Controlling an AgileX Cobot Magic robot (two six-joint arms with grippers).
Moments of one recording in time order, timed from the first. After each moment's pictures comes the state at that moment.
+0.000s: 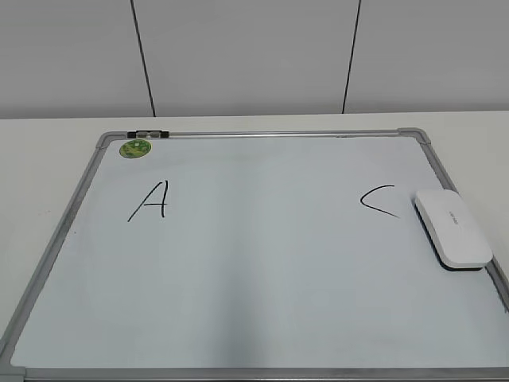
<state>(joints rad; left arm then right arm) -0.05 0.02 -0.52 0.07 1.10 -0.08 0.03 -0.02 -0.50 -0.05 1.14 -0.03</state>
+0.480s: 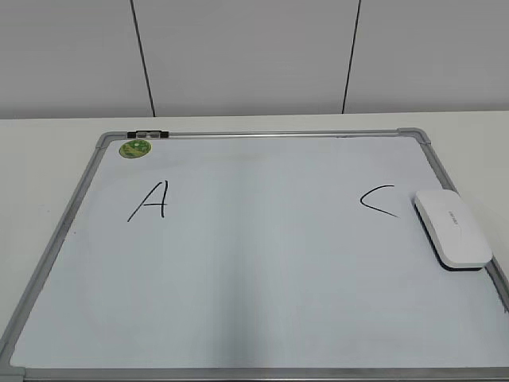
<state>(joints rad) -0.05 0.02 -0.52 0.07 1.10 -0.08 0.03 -0.02 -0.50 -0.05 1.14 -0.03</state>
